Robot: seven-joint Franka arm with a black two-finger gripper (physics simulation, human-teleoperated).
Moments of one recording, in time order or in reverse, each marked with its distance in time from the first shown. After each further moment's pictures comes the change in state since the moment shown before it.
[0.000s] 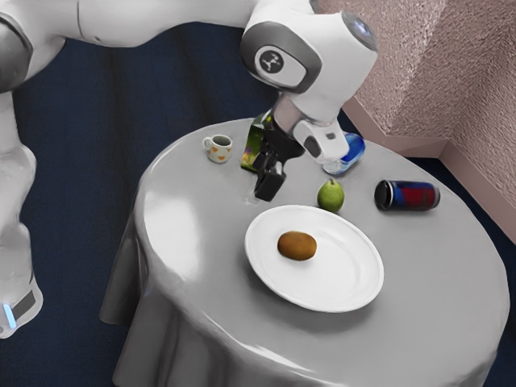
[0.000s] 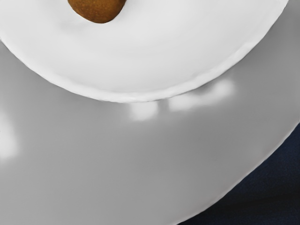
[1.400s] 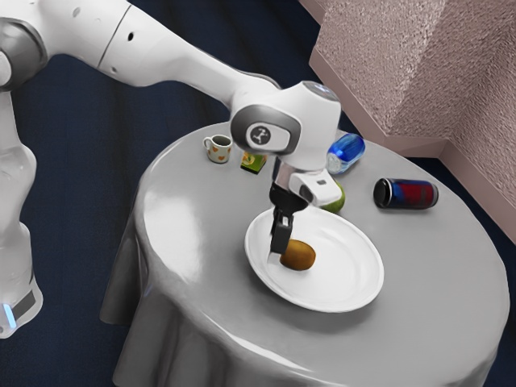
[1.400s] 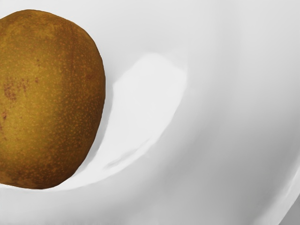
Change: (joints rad) arm 0.018 -0.010 0.107 -0.420 -0.250 0.647 0.234
